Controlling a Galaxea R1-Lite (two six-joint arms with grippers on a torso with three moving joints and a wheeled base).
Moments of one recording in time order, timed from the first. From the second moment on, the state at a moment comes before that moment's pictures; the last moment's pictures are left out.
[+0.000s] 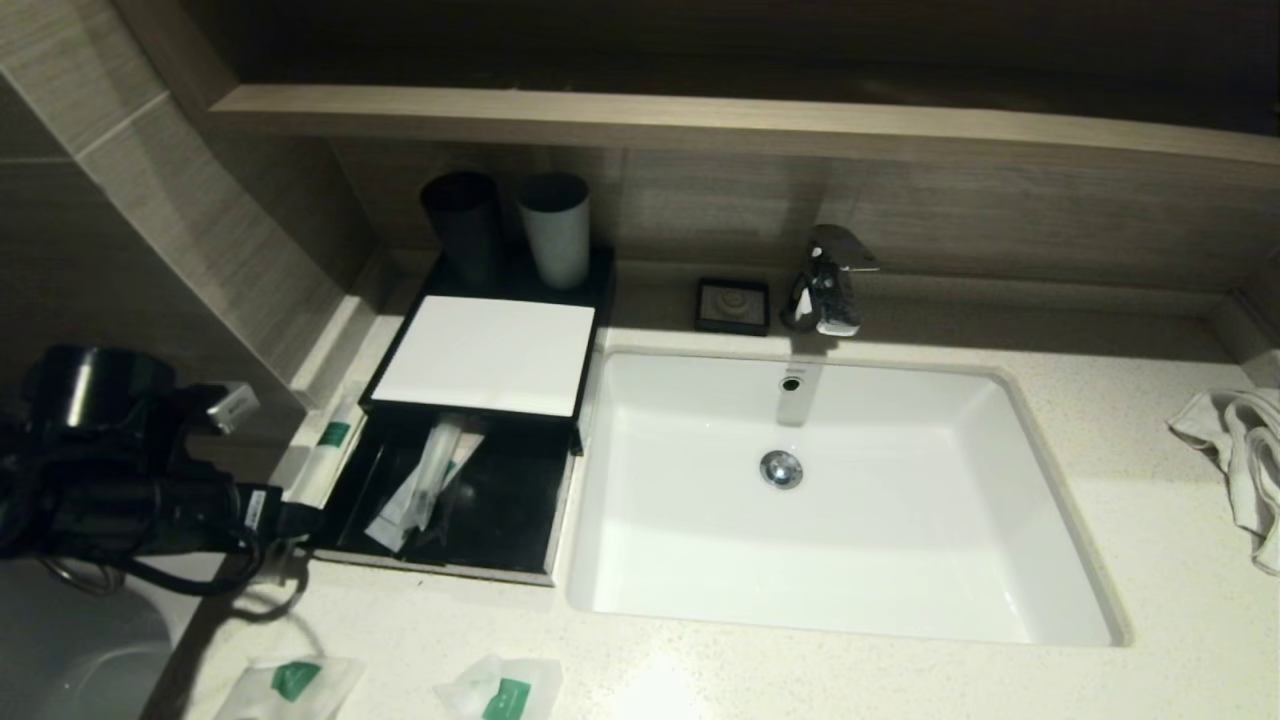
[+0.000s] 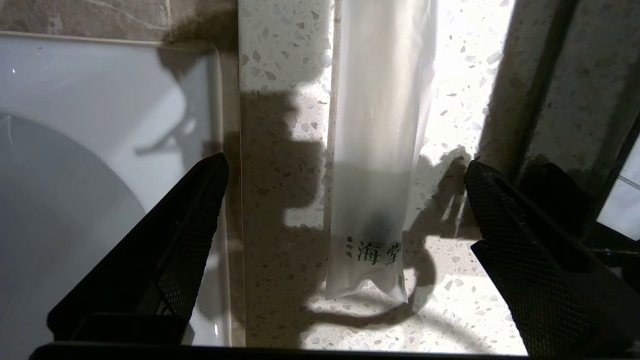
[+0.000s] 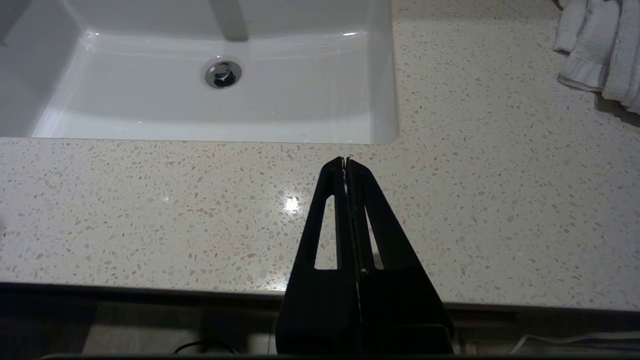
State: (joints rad) left arm 0.16 1.64 -0.81 -0.02 -0.17 0.17; right arm 0.00 0.00 0.00 0.00 -0.01 0.04
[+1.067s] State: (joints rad) left arm 0.15 1.63 -0.81 -0.02 -0.18 0.16; right arm 0.00 0.00 0.00 0.00 -0.01 0.04
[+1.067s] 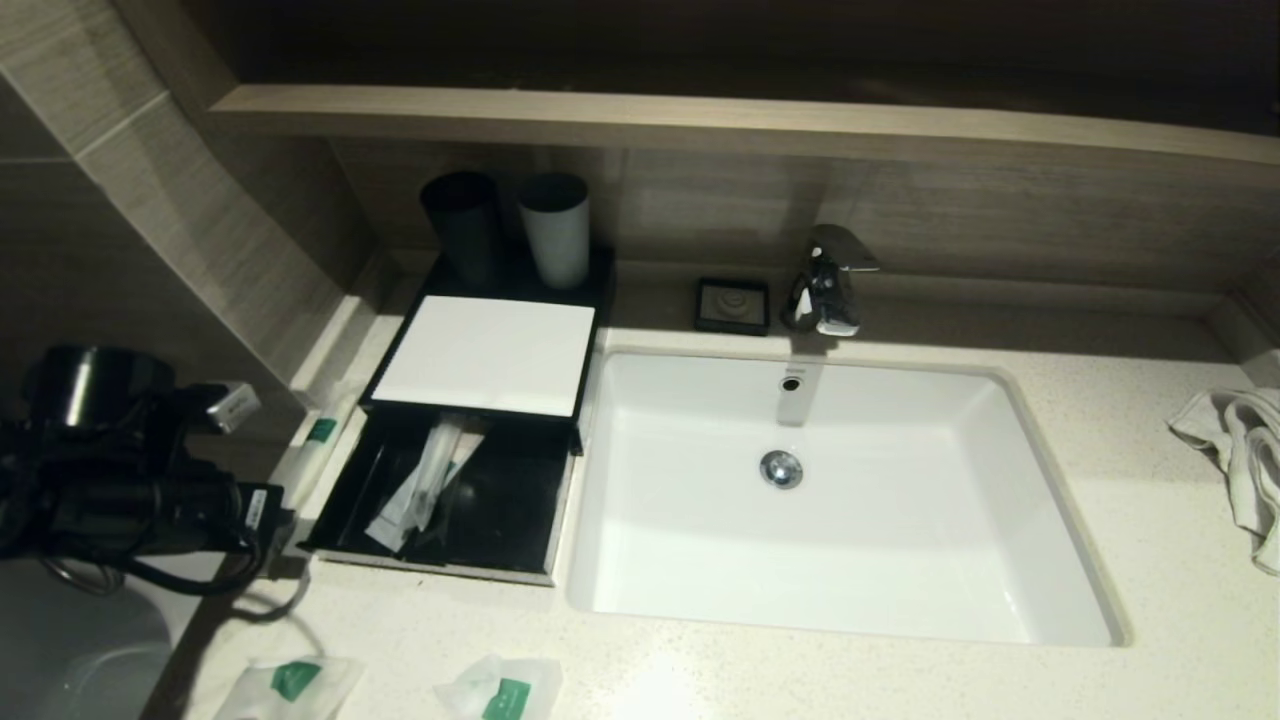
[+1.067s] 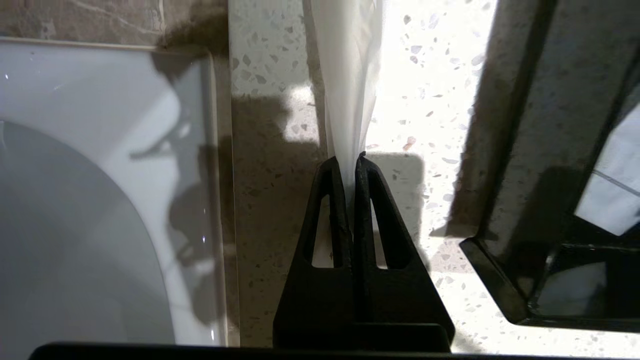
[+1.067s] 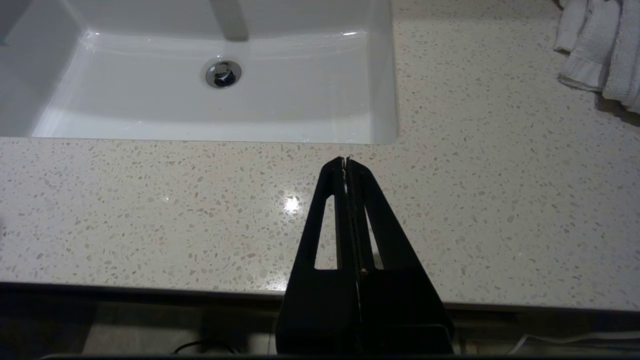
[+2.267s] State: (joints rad) left arm 0.08 1.38 -0.97 0.16 -0.18 0.02; right arm 0.00 0.00 0.00 0.00 -0.01 0.04
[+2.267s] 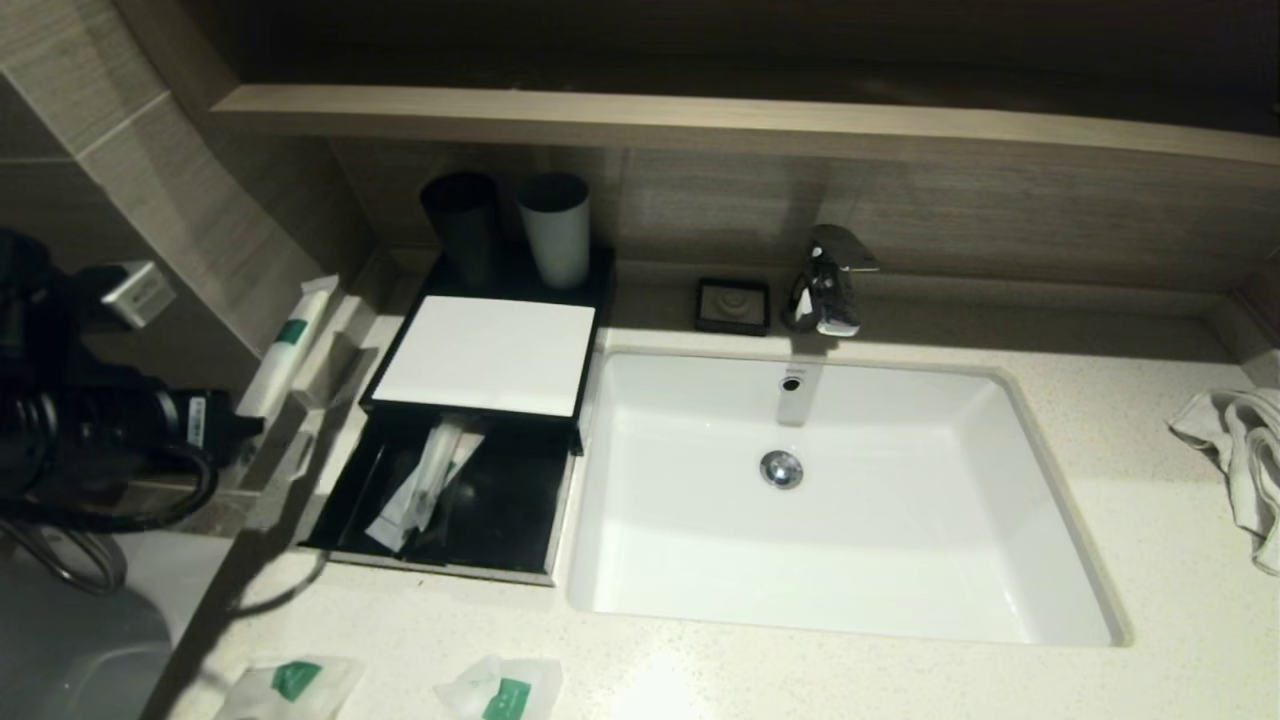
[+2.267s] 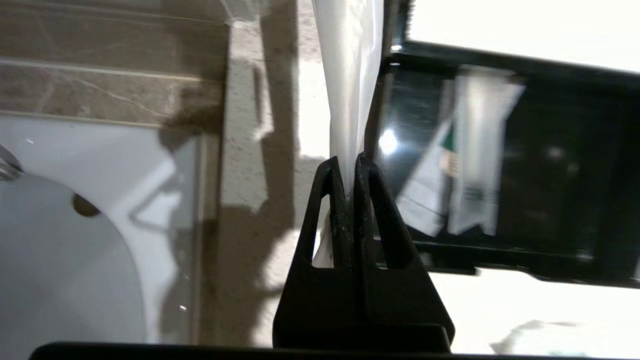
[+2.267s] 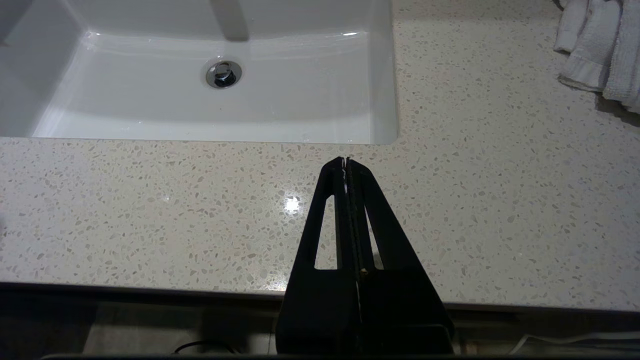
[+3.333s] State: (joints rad) left arm -0.15 1.29 -1.19 0.78 -0.19 -0.15; right arm 0.00 0.00 0.00 0.00 -0.01 0.04
